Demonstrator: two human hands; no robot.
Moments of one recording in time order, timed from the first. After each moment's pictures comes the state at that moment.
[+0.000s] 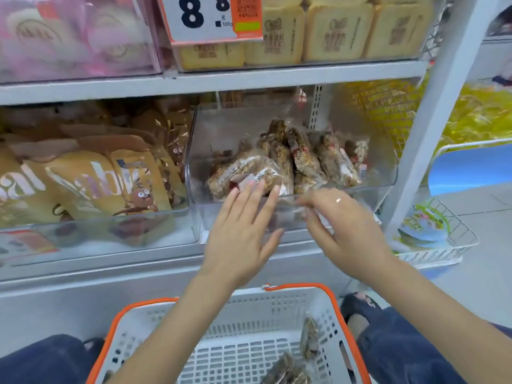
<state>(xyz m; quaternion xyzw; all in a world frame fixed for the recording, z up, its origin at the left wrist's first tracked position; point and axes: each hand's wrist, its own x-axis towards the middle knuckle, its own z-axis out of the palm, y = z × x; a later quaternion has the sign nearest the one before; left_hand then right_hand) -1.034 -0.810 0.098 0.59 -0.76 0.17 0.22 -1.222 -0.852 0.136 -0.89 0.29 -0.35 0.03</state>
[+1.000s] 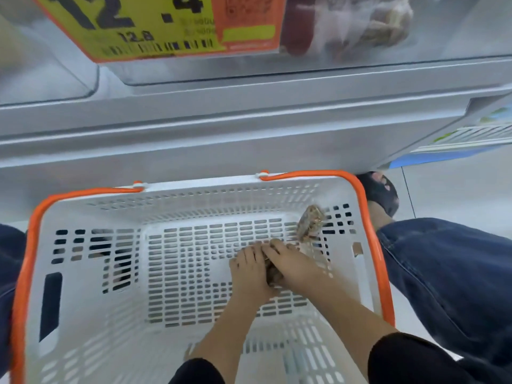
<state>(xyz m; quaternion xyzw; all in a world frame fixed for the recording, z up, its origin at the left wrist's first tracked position) -1.112 -0.694 -0.252 0.74 -0.59 -0.28 -0.18 -1.213 -0.765 -0.216 -0.84 0.35 0.29 0.31</state>
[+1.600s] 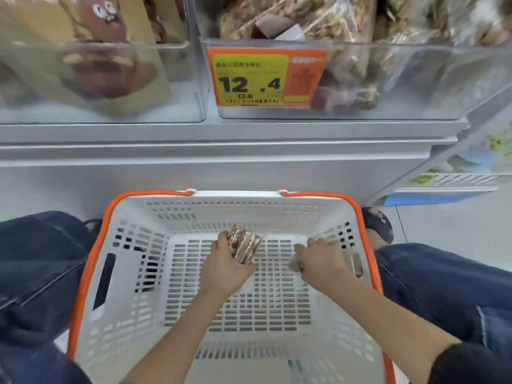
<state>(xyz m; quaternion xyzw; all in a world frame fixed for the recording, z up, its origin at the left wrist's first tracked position) -1.029 -0.694 -0.136 0.83 -0.38 -0.37 0.15 -1.201 -0.785 -0.102 -0.83 0.40 0.38 0.05</state>
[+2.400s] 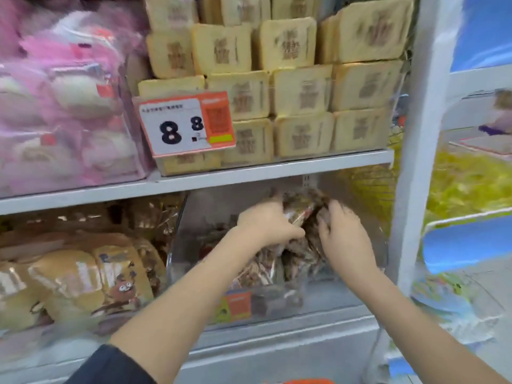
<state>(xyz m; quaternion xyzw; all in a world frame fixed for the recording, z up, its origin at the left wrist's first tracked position) -1.074 -0.955 0.219 0.72 -0.67 -0.11 0.13 -1.218 -0.976 0.158 -0.73 0.58 -0.37 0.01</state>
